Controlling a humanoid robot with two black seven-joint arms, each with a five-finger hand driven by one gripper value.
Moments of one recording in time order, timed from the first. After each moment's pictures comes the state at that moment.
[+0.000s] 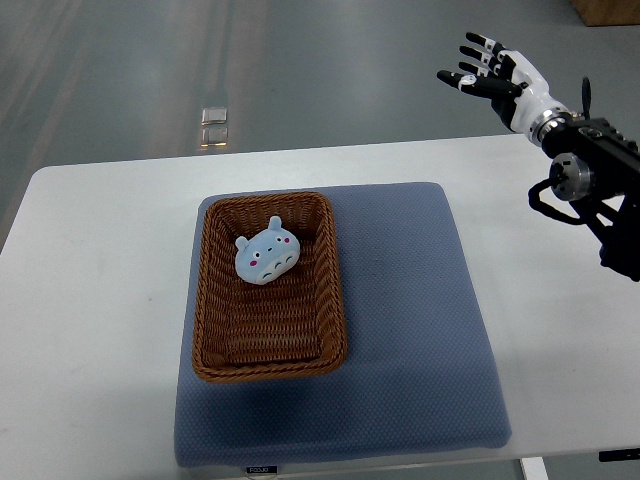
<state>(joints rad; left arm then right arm) -0.13 0.00 -0.11 -0.08 0.07 -0.04 -0.04 0.89 -0.29 0.73 0.63 -0.34 -0.01 0.21</state>
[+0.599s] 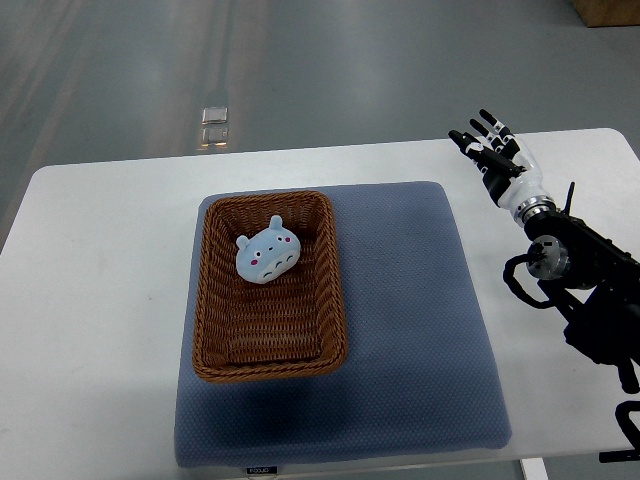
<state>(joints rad) -0.13 0.00 -0.12 -0.08 0.07 -0.04 -0.04 0.63 -0.16 0.95 0.70 -0.33 -0.01 0.30</state>
